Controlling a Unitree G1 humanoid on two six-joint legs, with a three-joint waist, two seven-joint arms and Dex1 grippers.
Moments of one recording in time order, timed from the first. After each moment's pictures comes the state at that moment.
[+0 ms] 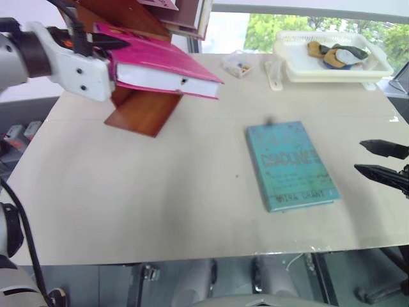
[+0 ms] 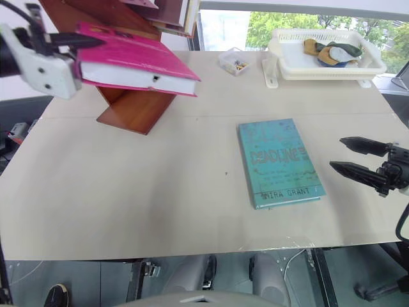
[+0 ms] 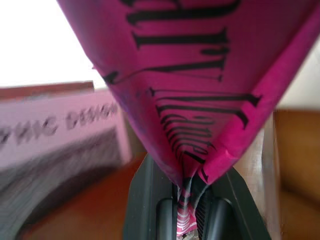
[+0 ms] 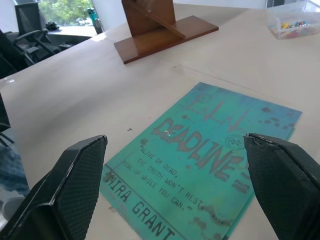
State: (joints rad) left arm -1.00 1.26 -0.06 0.37 0.16 -0.69 -0.97; right arm -0.06 -0.98 -0.55 -0.08 0.83 0.63 1.27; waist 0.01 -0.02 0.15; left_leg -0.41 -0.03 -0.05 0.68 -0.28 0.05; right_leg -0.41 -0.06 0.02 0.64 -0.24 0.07
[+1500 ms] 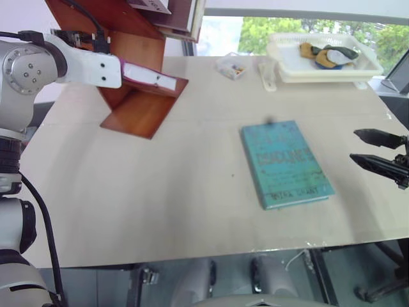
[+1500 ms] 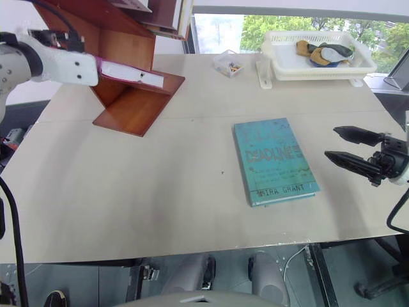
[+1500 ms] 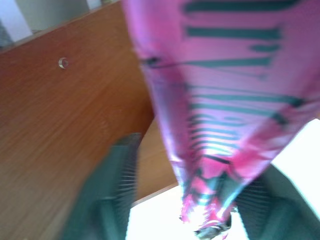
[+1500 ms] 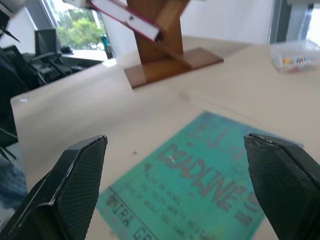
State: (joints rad) left arm -1.03 1.15 -0.20 0.36 0.64 -0.20 -0.83; right arm -0.16 -0.93 -0.53 -0.05 0.89 0.59 1.29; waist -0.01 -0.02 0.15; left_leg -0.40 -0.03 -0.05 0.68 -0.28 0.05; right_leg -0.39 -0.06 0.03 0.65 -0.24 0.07
